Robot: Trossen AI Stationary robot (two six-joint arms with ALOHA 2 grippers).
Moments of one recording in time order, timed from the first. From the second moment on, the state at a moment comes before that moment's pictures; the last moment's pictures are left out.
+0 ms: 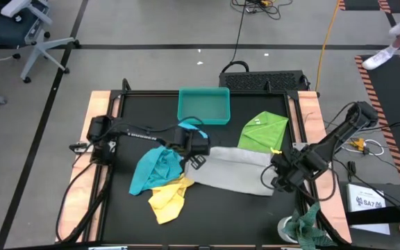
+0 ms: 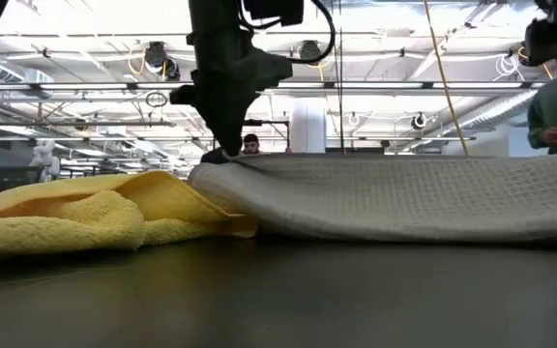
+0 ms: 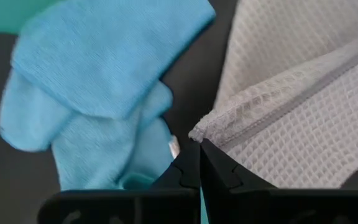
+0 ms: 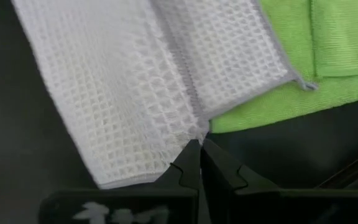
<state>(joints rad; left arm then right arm) -0.04 1.92 1.59 -1.08 -0.18 -0.78 0.69 1.03 0.72 -1.17 0.26 1.31</state>
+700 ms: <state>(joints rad) 0.05 1.99 1.59 -1.04 -0.18 -0.69 0.49 0.99 0.64 -1.21 0.32 1.09</state>
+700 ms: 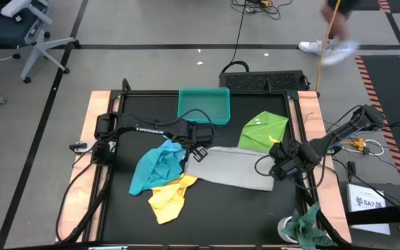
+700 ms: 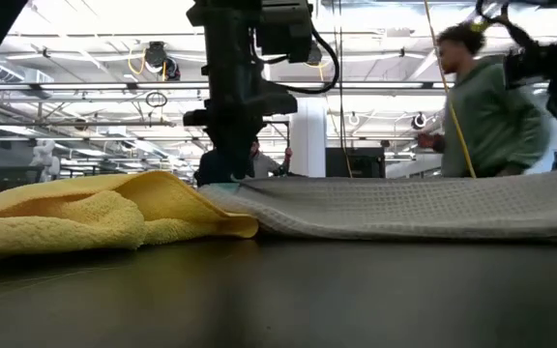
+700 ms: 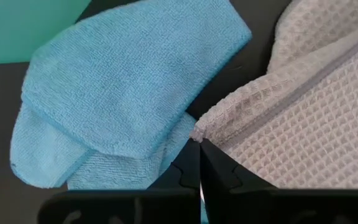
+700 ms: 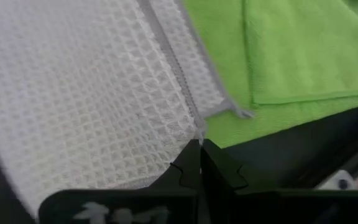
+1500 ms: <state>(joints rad) 0.06 1.99 1.59 -1.04 -0.35 -0.58 0.40 0.99 0.51 -1.08 0.31 0.98</state>
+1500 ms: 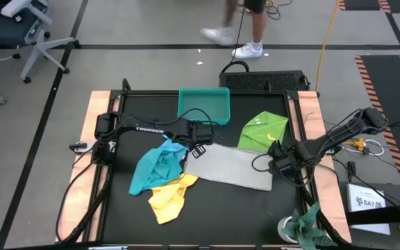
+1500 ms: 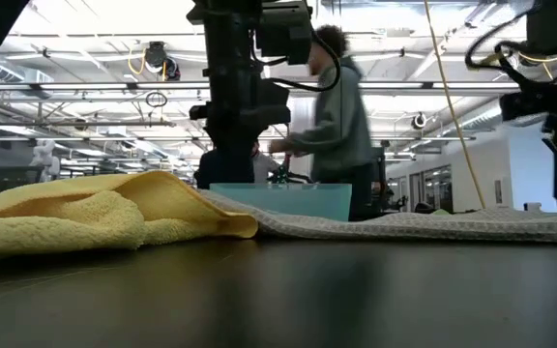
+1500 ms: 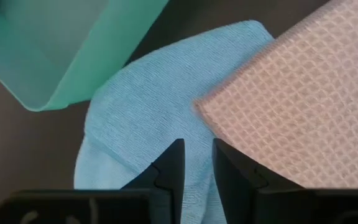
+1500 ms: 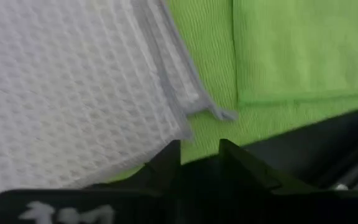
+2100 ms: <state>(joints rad) -0.14 1.99 1.59 -0.96 -0.27 -0.61 0.38 1.07 0.65 -0.58 0.03 0.88</state>
